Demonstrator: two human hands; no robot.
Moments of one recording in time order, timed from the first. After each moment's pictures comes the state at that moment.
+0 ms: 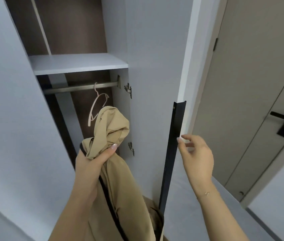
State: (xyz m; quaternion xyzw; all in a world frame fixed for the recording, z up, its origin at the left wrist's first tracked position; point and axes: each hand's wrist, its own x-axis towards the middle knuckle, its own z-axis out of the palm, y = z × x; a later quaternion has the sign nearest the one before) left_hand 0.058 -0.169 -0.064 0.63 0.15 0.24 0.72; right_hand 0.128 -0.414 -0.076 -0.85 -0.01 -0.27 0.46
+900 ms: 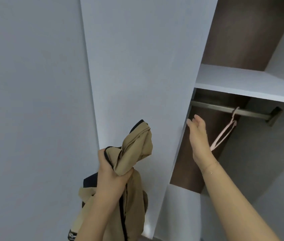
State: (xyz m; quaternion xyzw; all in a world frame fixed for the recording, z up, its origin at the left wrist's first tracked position) left_hand 0.012 0.094 -0.111 0.65 0.35 0.47 0.49; right_hand 0.261 0.035 -0.050 -0.66 -0.25 0.16 0.69
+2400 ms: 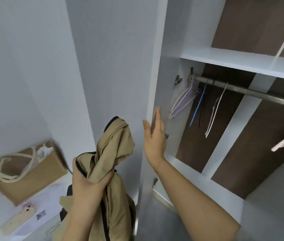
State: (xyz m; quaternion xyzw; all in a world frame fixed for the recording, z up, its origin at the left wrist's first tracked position) left_hand -0.277 0.003 -0.121 0.50 0.48 0.61 0.39; right_hand -0.090 0.092 -0.112 -0.62 -0.50 0.11 0.60
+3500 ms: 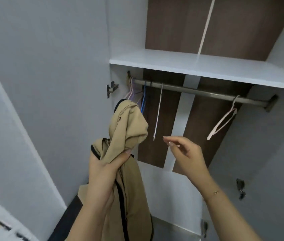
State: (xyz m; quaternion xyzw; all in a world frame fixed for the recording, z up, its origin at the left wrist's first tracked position) left_hand -0.069 0.042 -0.069 0.50 0.30 0.50 0.64; right_hand 0.136 -0.046 -0.077 -0.67 -0.50 0.07 0.54
